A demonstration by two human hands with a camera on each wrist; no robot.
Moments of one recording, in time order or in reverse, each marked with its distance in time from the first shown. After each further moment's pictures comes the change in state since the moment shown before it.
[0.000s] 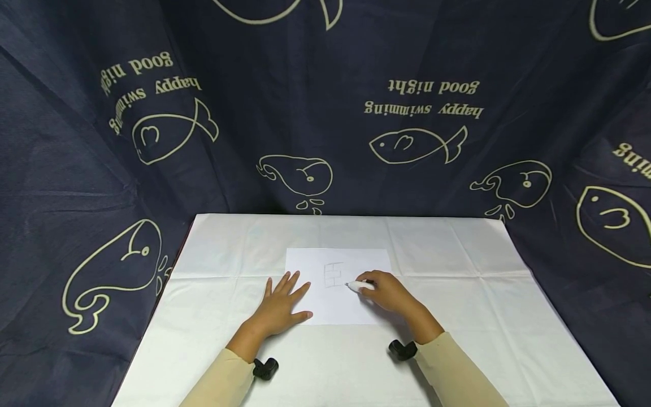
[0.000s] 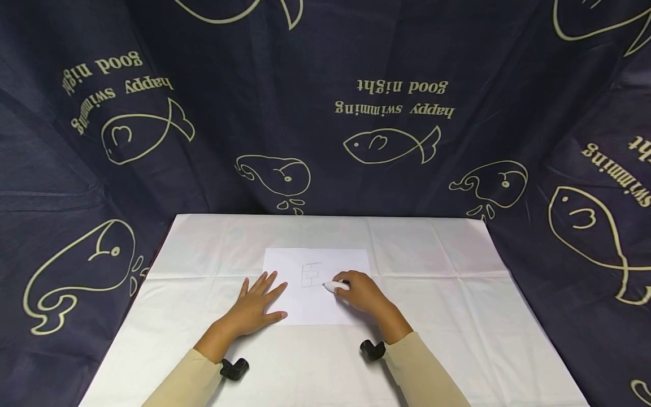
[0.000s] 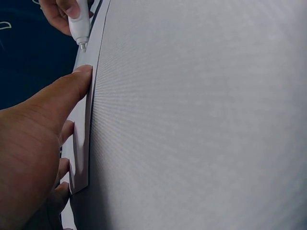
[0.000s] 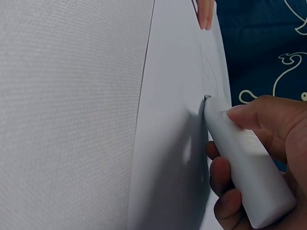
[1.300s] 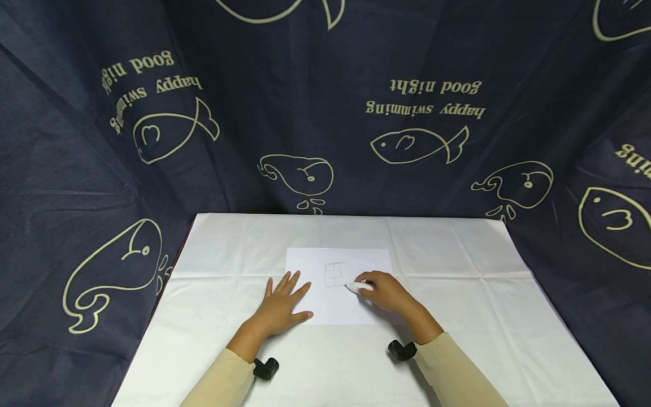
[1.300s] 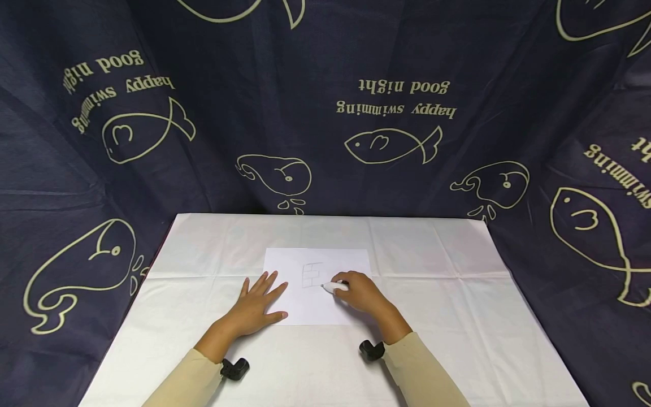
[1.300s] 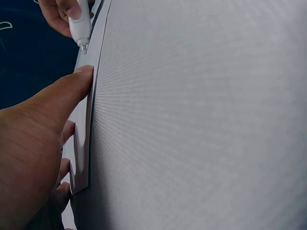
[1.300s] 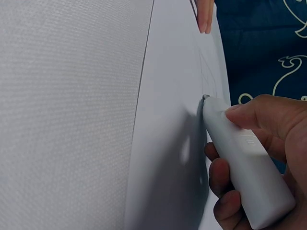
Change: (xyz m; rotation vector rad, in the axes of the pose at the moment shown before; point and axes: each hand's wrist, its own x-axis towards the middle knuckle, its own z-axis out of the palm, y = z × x) left_hand -0.001 0.000 -0.002 -0.002 0.007 0.020; right_hand 0.002 -0.002 0.000 0.008 -0.019 0.004
